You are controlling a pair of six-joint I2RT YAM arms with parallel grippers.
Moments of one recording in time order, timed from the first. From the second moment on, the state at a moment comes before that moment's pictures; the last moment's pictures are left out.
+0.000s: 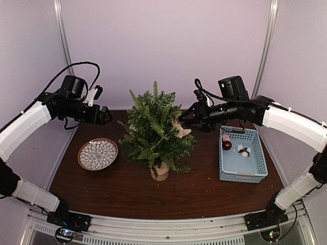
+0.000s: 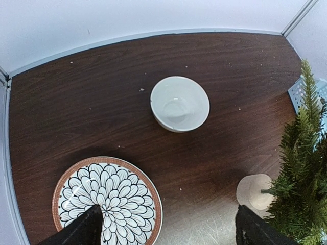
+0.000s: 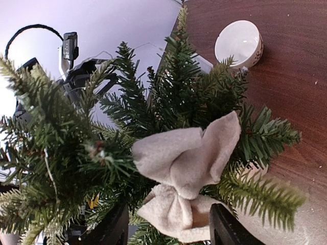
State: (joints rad) left arm -0.36 1.32 1.32 -0.76 0.13 -0.13; right arm 0.68 1.46 1.34 -0.41 -0.58 0.78
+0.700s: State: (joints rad) left arm -0.36 1.31 1.29 -0.75 0.12 -0.15; right arm 0.28 1.30 1.33 -0.90 -0.28 0.45
